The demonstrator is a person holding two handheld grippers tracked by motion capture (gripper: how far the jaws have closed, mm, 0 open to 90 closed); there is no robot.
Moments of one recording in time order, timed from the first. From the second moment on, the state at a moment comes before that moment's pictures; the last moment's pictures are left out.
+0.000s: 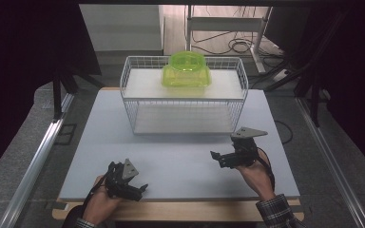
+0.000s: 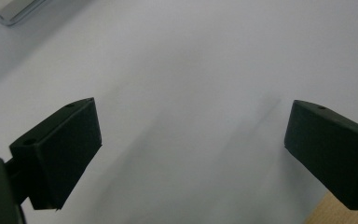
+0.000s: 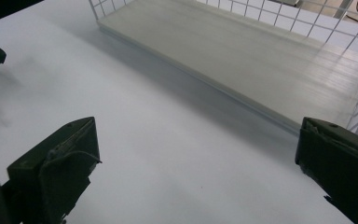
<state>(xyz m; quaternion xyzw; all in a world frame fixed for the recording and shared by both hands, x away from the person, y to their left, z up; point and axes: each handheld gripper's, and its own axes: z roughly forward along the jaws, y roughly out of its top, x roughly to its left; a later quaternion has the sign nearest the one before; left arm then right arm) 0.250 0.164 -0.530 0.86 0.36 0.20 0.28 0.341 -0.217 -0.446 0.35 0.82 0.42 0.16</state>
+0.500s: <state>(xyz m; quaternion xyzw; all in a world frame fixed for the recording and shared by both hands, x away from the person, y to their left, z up) 0.249 0.164 -0.530 0.87 0.36 0.21 0.28 0.331 -0.230 -0.463 0.36 0.82 0.41 0.16</state>
